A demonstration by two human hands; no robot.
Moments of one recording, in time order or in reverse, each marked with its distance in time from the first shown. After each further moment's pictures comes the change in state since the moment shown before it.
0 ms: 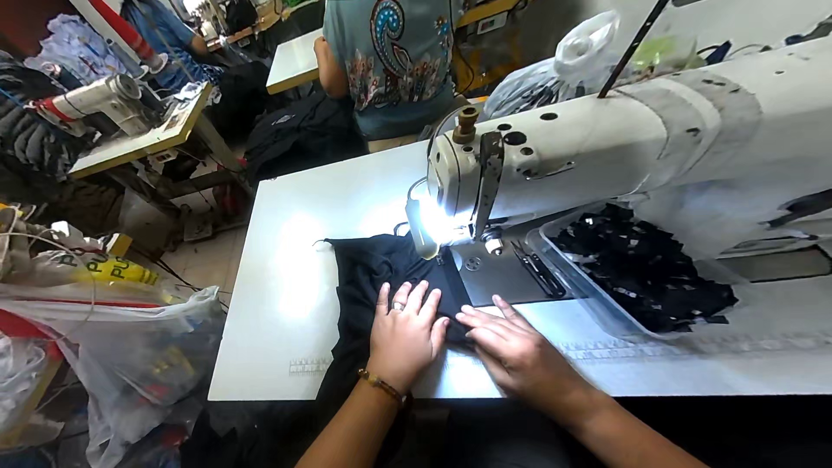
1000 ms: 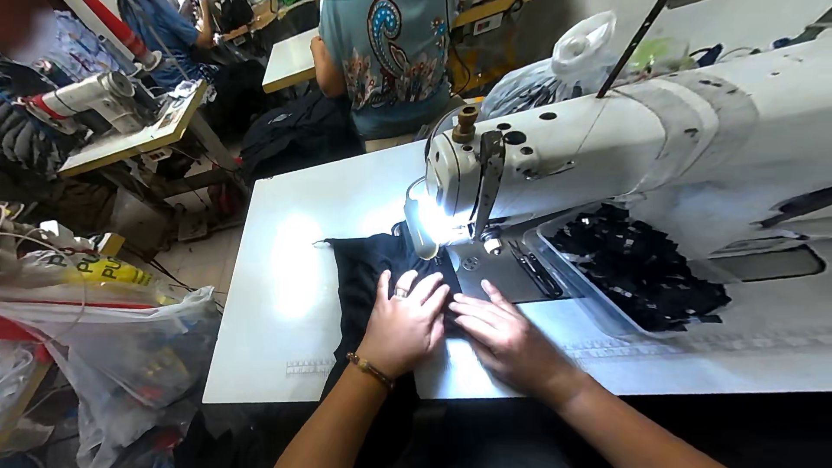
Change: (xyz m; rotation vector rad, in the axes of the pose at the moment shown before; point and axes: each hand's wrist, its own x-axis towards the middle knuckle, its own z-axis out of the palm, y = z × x) left_hand 0.015 -0.010 -0.023 -0.064 0.040 0.197; right_hand 0.018 0.011 0.005 -0.006 0.018 -0.106
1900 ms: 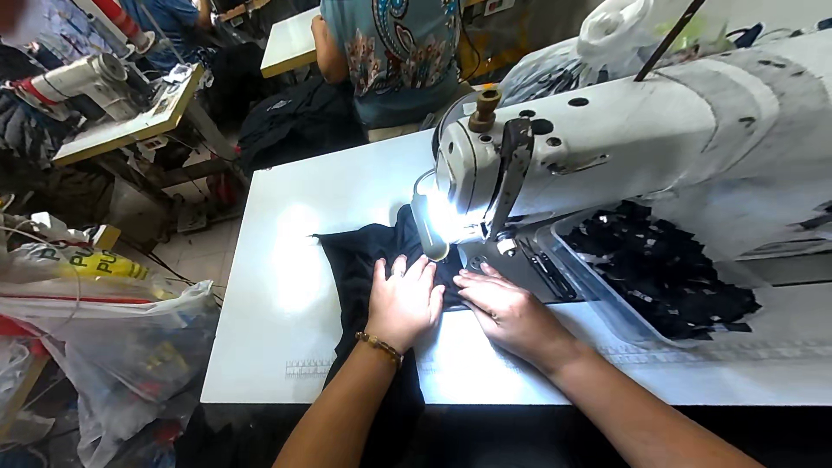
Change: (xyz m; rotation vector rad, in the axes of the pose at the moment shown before) left_hand 0.028 -0.013 0.007 0.058 -0.159 -0.195; right_hand 0.028 0.021 0.003 0.053 -0.035 0.137
